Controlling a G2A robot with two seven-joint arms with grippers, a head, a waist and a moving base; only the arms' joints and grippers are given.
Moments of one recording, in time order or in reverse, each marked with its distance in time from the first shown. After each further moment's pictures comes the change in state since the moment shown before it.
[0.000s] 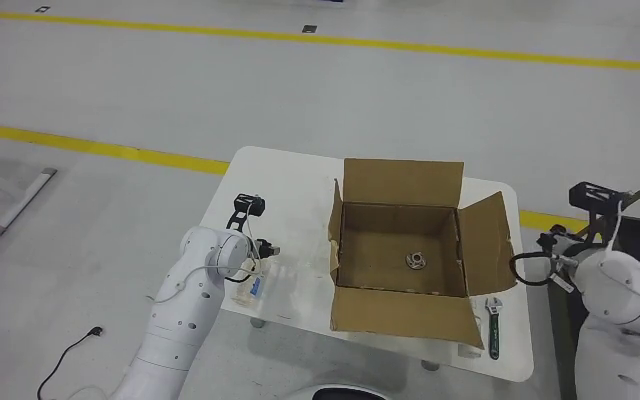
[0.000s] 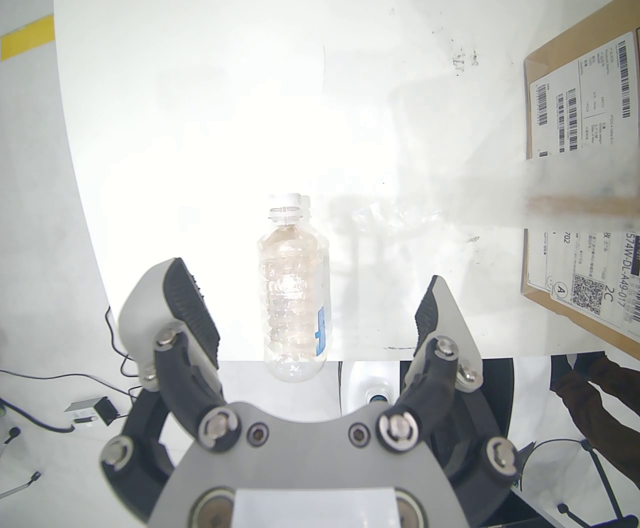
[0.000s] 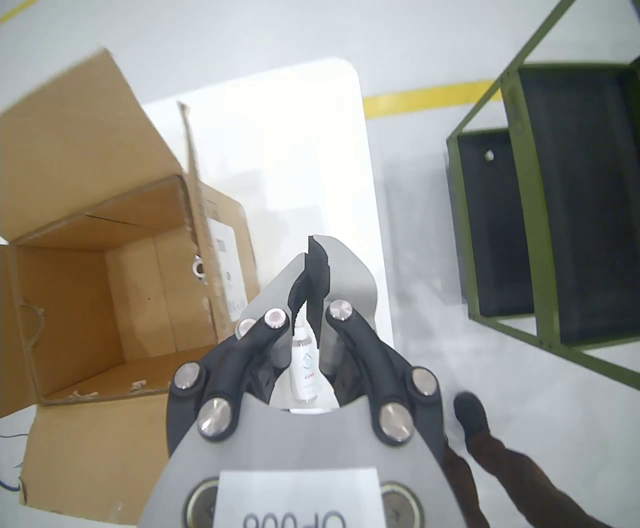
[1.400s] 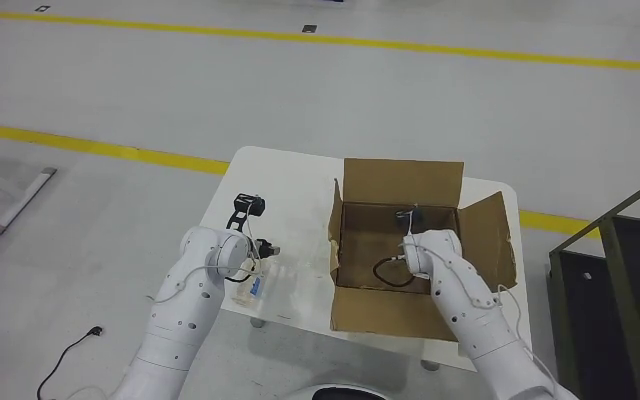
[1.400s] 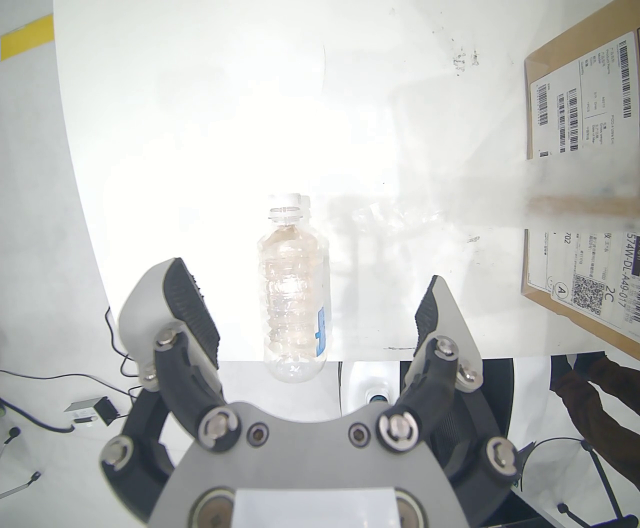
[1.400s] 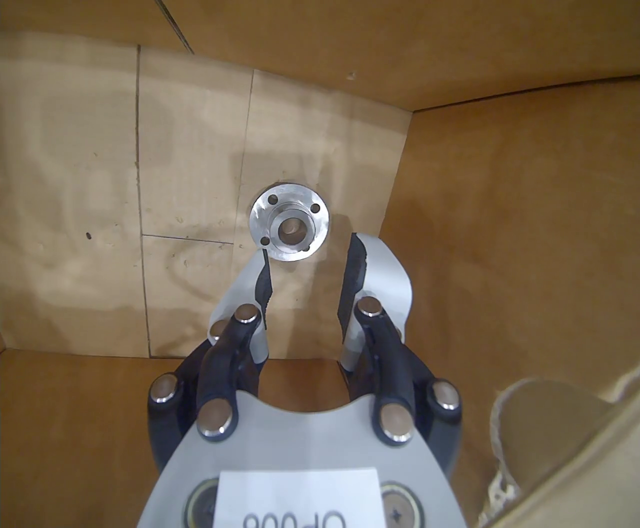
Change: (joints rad) left arm 0.000 0.000 0.000 0.000 0.000 0.000 0.000; right arm 0.405 -0.093 -0.792 0.951 -0.198 0.049 -0.094
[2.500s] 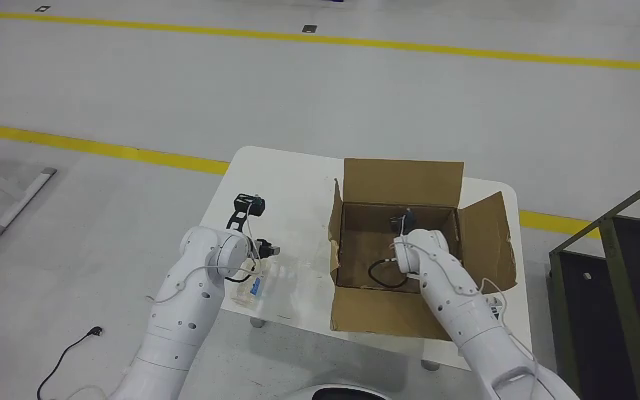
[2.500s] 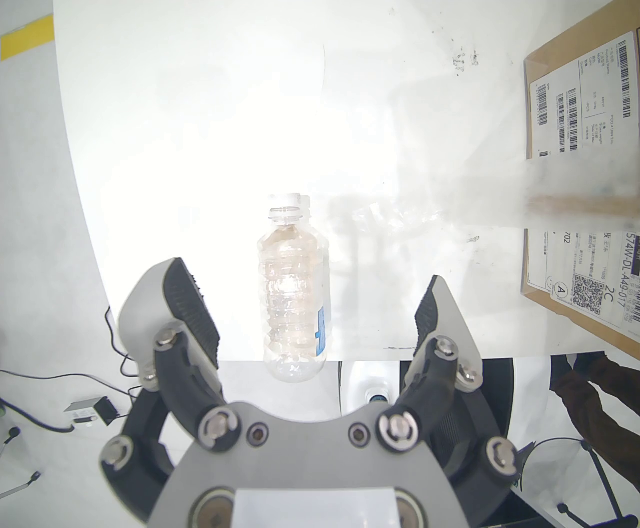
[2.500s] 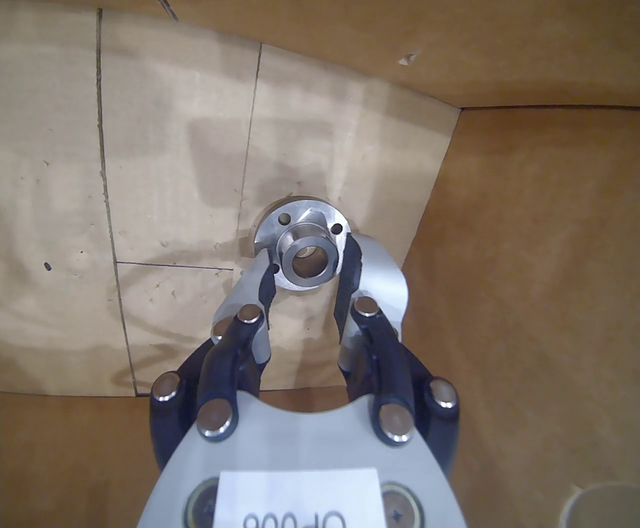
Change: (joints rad) left arm 0.000 0.000 0.000 0.000 0.000 0.000 0.000; right arm 0.085 -0.057 -0.054 0.237 0.017 0.005 -0.089
